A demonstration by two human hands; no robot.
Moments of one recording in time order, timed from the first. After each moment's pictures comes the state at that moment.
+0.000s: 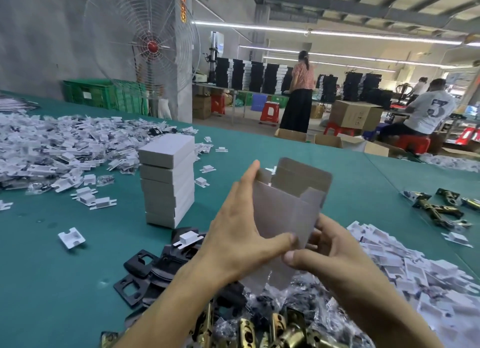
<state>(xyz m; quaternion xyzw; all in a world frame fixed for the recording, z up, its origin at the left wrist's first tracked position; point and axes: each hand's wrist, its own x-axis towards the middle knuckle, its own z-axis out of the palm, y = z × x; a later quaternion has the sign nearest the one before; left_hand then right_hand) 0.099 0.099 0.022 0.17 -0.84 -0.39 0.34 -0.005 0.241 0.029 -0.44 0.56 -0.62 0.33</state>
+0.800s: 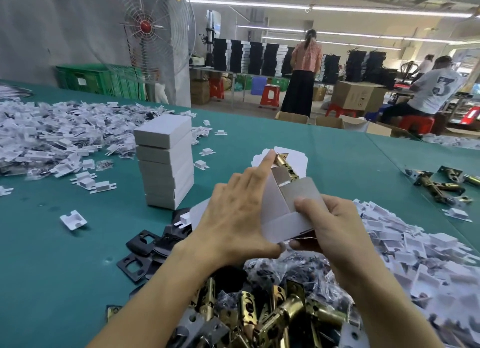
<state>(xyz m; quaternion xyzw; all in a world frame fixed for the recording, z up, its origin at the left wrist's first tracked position) 0.099 0.092 0.010 0.13 -0.95 -0.09 0.28 0.001 0.227 0.027 -0.28 0.68 -0.65 0.21</state>
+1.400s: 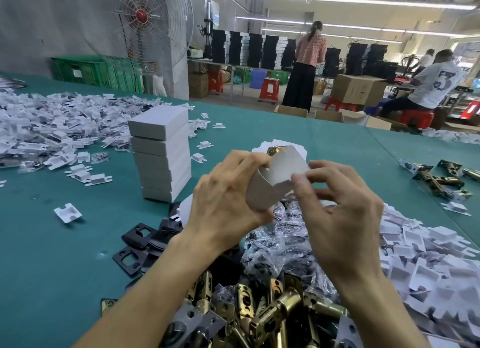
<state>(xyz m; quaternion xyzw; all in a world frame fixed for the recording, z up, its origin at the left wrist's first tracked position) 0.100 0.092 0.014 0.16 -0.88 -0.14 0.42 0.011 0.229 0.027 -0.42 0.70 -0.53 -0.23</state>
